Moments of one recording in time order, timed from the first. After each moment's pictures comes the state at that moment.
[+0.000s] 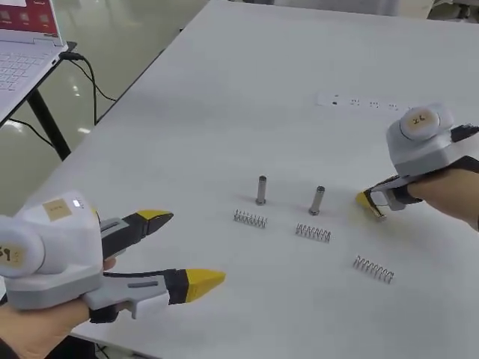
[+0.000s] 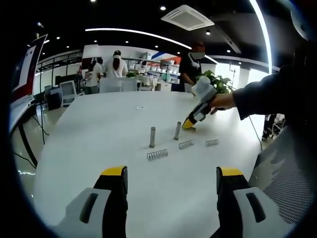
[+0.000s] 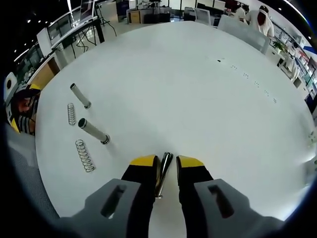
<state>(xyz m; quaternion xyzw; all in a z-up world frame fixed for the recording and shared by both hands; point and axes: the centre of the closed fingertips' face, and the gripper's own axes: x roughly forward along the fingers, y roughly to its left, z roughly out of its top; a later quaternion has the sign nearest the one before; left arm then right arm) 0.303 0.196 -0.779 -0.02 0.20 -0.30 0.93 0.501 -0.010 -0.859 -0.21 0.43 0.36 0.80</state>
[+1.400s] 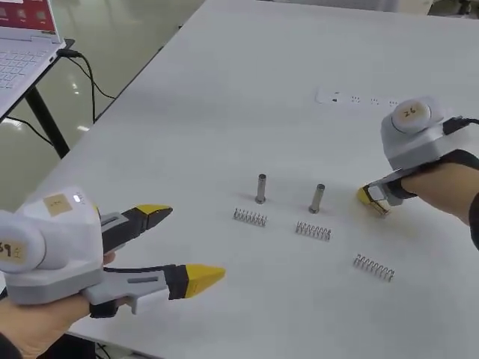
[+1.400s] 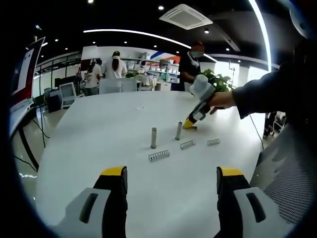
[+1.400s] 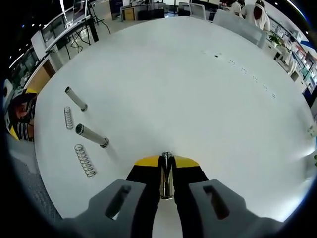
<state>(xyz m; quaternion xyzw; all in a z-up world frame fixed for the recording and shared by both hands) 0.307 0.196 -0.779 -0.01 0.20 -0.30 0.93 0.501 -0.008 -0.860 -0.20 0.44 0.34 0.80</state>
